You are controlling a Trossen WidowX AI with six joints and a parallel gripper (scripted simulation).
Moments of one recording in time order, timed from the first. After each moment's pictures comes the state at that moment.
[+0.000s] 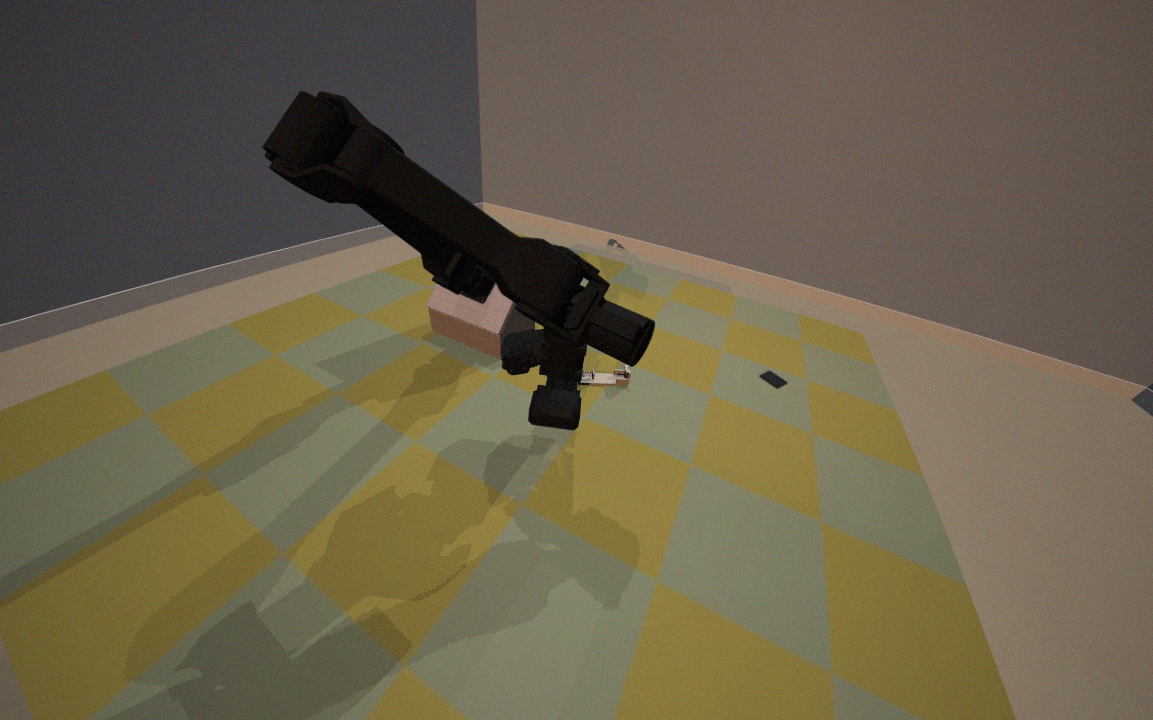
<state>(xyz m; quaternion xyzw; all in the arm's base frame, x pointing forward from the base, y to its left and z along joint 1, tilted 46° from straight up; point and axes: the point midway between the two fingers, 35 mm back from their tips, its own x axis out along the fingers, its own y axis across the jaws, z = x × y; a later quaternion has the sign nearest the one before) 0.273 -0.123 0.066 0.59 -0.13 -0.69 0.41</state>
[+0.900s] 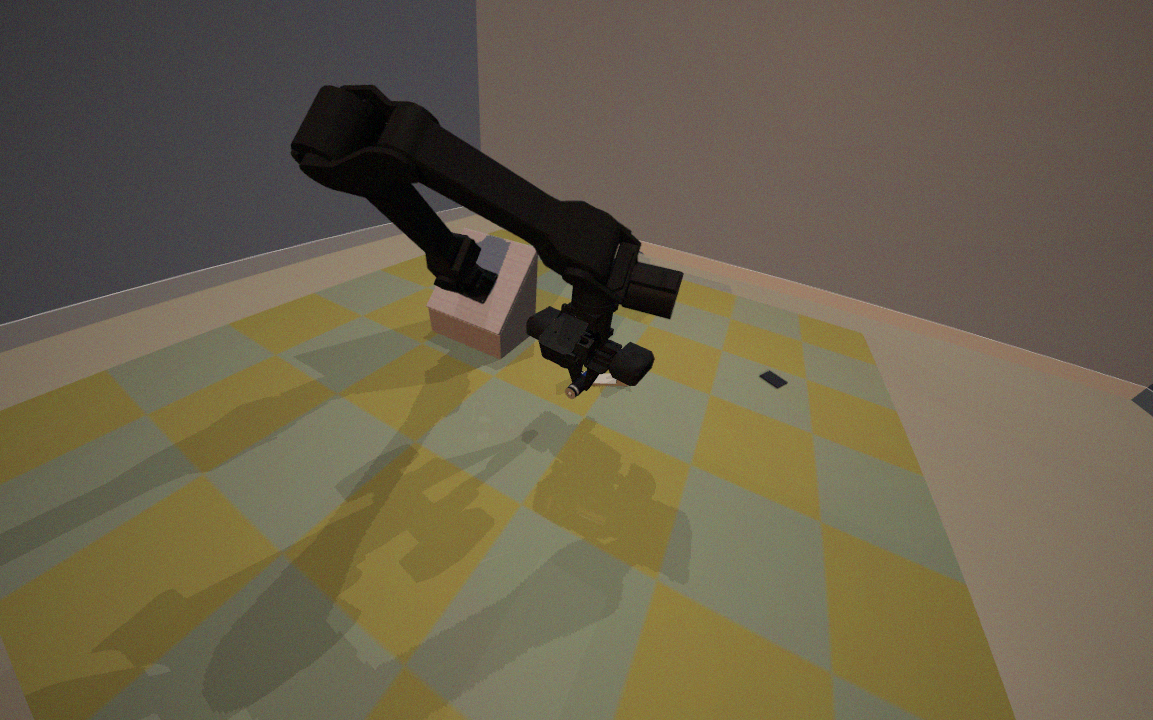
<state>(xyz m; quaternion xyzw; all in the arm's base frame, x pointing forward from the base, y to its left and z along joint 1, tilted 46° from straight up) 0.288 -0.068 0.058 0.32 0.22 -0.65 0.65</state>
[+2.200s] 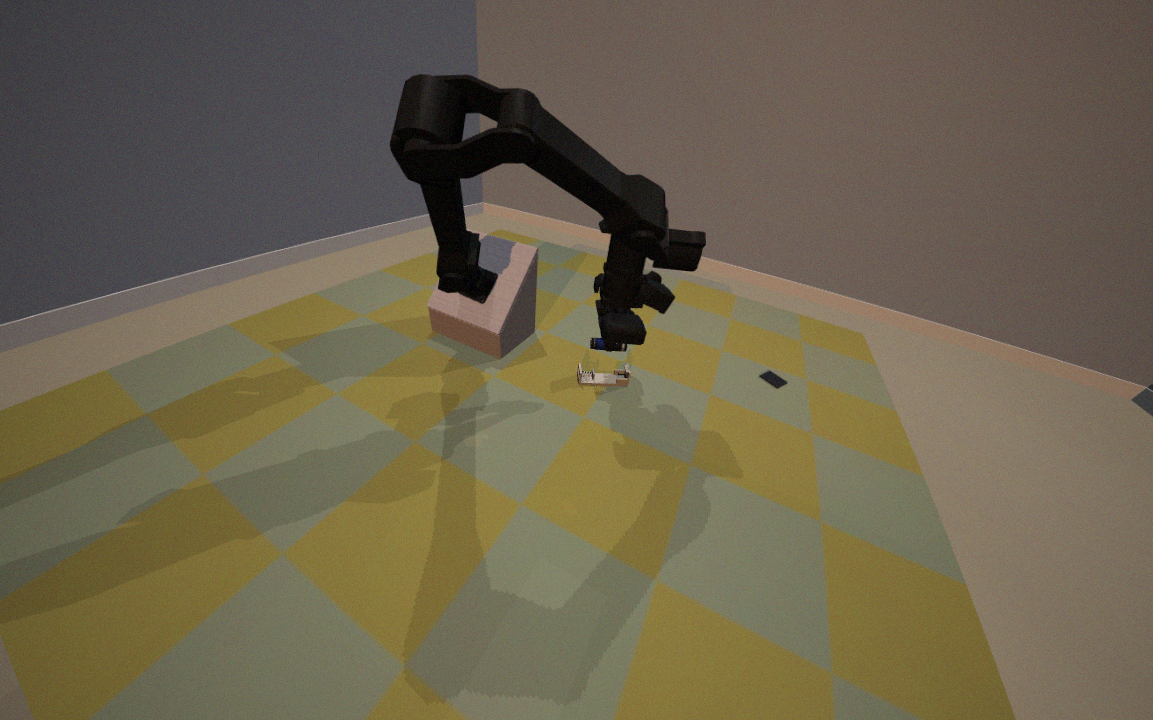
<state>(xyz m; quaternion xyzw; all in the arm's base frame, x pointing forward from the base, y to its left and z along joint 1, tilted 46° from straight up) 0.286 0.016 -0.003 -0.44 0.69 -0.09 0.57</state>
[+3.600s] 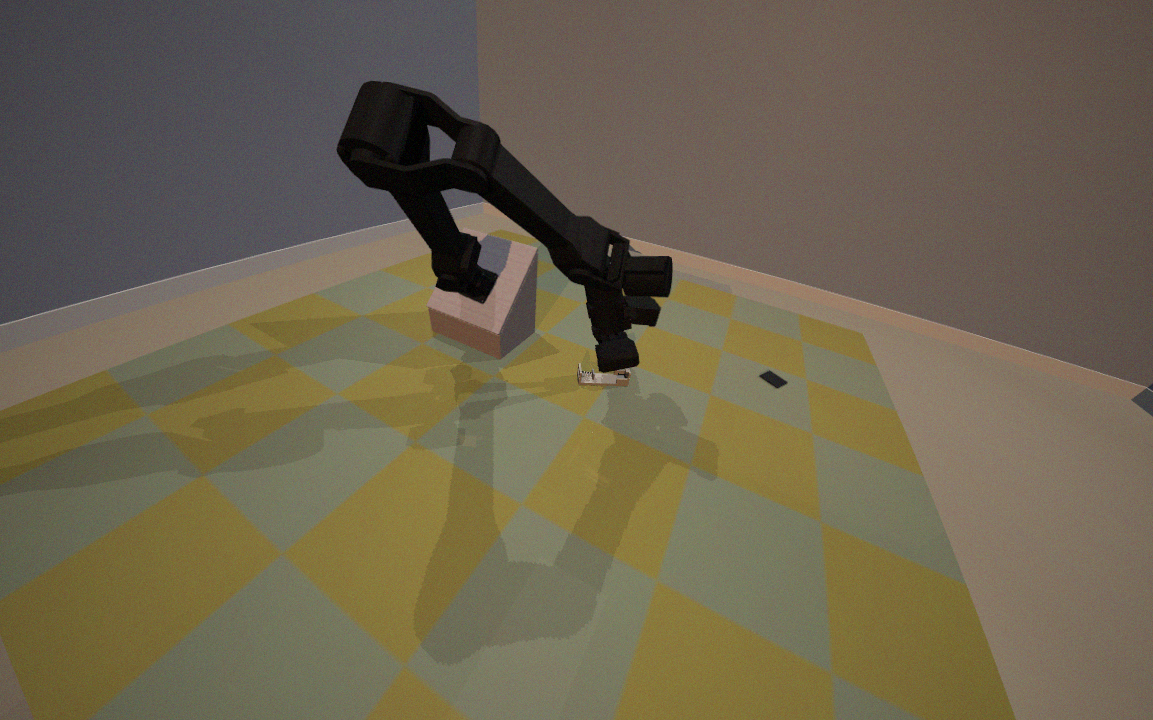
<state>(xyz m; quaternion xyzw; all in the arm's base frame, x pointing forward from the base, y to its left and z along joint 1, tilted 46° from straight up) 0.296 -0.010 -0.038 -0.45 0.60 0.00 0.66</state>
